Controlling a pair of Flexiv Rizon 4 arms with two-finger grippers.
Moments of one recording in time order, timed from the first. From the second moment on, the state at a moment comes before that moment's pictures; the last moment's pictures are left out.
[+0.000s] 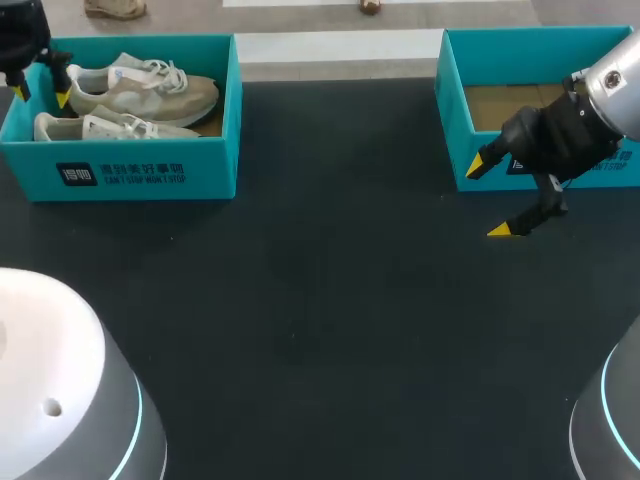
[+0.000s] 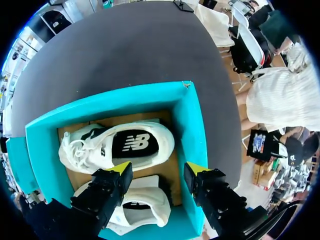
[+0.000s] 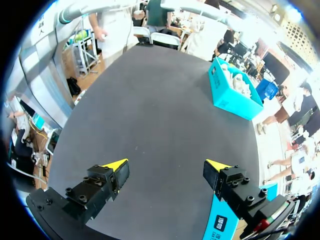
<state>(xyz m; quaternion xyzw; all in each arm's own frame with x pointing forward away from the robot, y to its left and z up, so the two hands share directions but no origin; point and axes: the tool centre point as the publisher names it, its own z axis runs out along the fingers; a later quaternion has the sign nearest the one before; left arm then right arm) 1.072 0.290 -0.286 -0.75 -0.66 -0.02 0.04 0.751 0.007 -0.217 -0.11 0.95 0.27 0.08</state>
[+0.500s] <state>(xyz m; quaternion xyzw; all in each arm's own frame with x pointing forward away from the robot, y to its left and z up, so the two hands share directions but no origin) 1.052 0.303 -0.303 -0.74 -0.67 -0.06 0.00 0.751 0.007 -0.217 -0.11 0.95 0.27 0.08</state>
